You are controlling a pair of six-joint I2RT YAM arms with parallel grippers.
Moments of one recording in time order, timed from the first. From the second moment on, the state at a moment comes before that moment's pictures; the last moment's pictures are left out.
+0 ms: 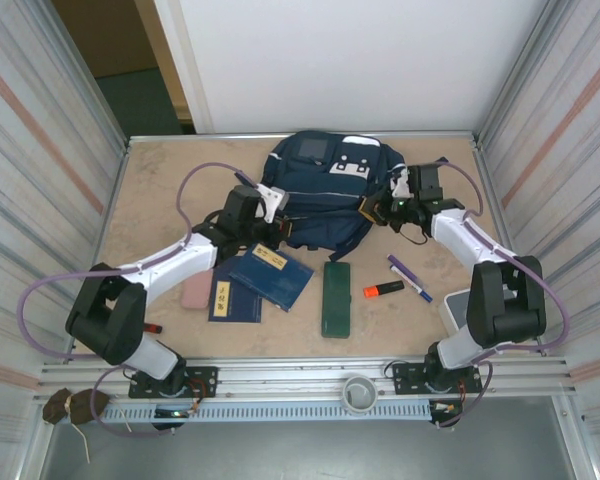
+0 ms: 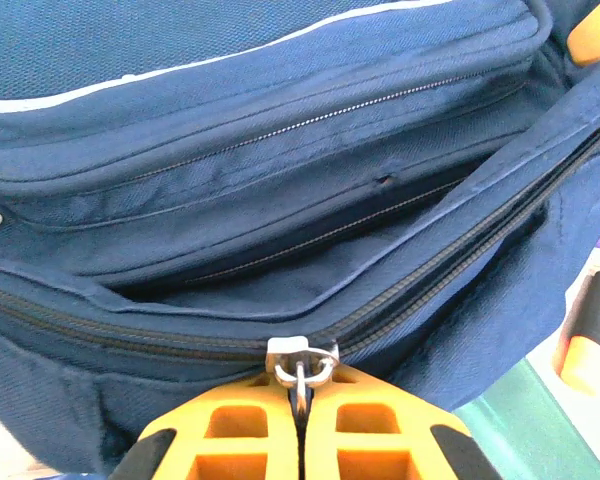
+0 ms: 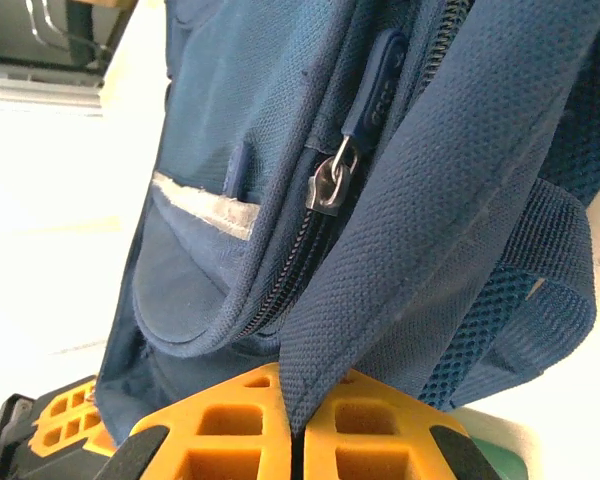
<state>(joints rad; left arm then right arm) -0.56 1.50 0.95 -0.11 0.23 -0.16 0.15 1.54 1.05 -0.32 -0.60 0.78</state>
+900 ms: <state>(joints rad) -0.79 1.61 1.12 -0.11 0.31 -0.30 0.11 1.17 0.89 -0.48 -0.44 0.75</state>
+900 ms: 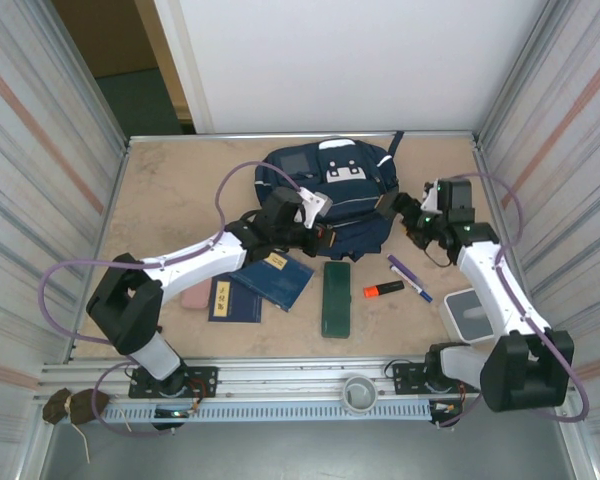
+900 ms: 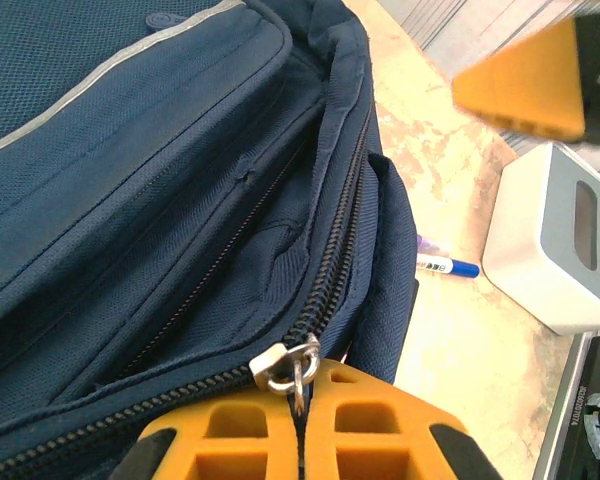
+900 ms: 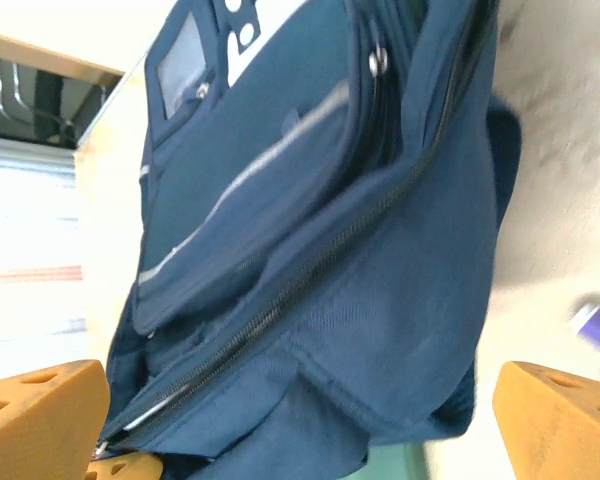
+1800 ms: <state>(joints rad) -0.82 1.62 1.07 -0.05 0.31 -0.25 0.17 1.38 0.89 -0.31 -0.38 0.82</state>
